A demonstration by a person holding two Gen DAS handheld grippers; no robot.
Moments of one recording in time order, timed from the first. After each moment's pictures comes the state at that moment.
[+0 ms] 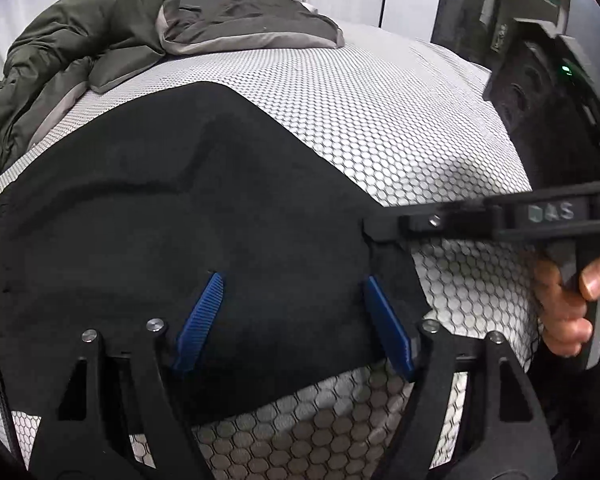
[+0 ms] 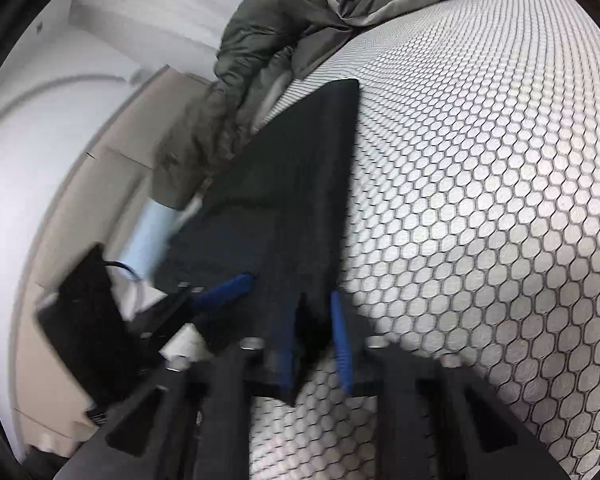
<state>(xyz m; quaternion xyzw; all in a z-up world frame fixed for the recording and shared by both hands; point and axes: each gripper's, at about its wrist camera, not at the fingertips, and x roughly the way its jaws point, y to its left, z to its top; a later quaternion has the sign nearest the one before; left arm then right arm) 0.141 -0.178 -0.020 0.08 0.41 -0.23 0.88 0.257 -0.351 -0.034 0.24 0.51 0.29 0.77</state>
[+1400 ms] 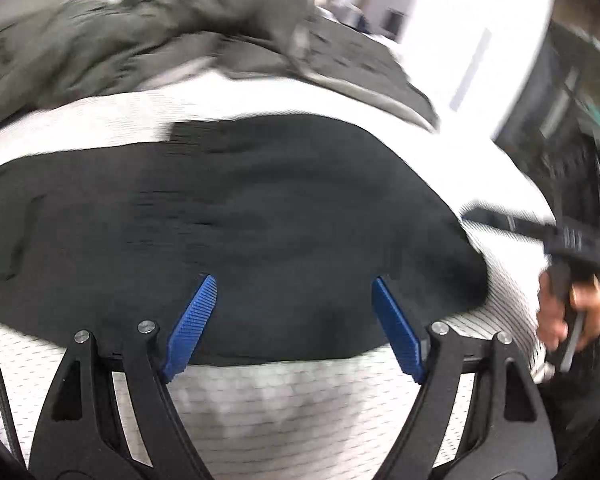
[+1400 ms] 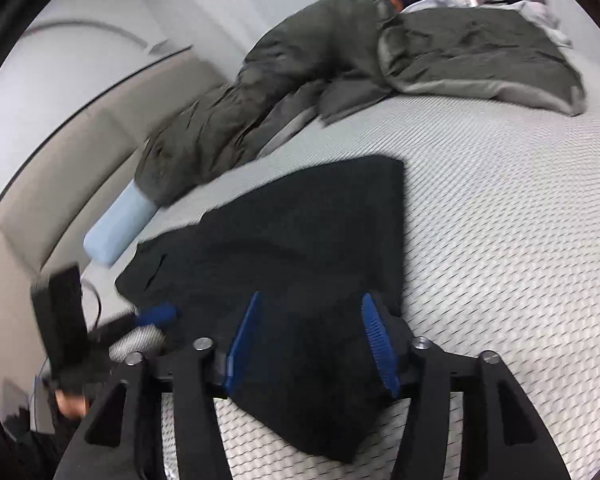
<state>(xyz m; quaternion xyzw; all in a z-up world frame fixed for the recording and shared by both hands) 0.123 -0.016 0.010 -0.10 0.37 -0.12 0.92 0.320 -0.300 0.016 0.11 0.46 0.30 0.83</state>
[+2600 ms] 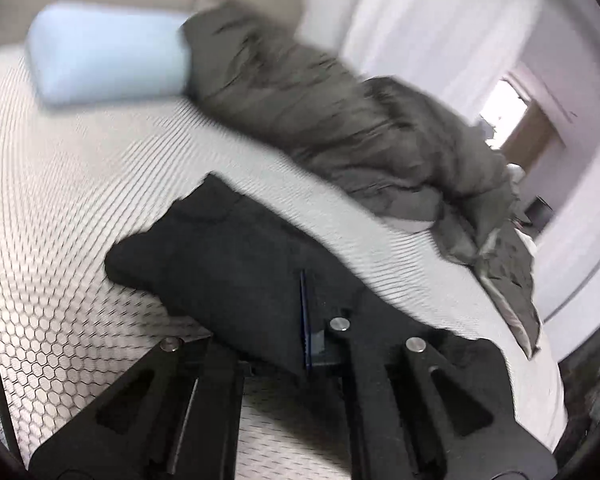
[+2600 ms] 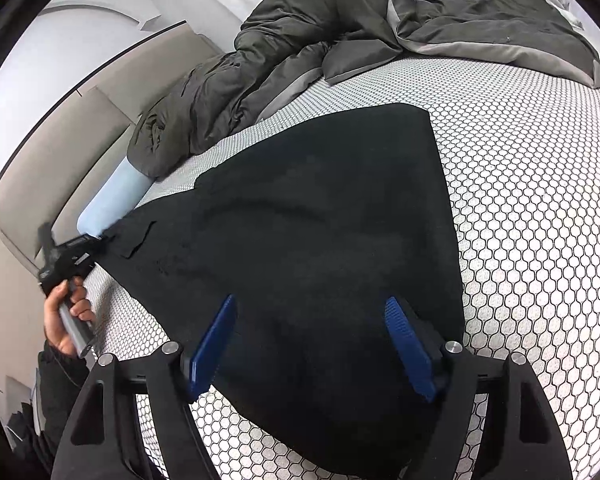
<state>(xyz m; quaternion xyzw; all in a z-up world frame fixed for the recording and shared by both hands) 0.128 0.230 0.038 -0.30 0.22 0.16 0.91 0.317 -0.277 -0.010 0.11 0.50 0.29 0.81</state>
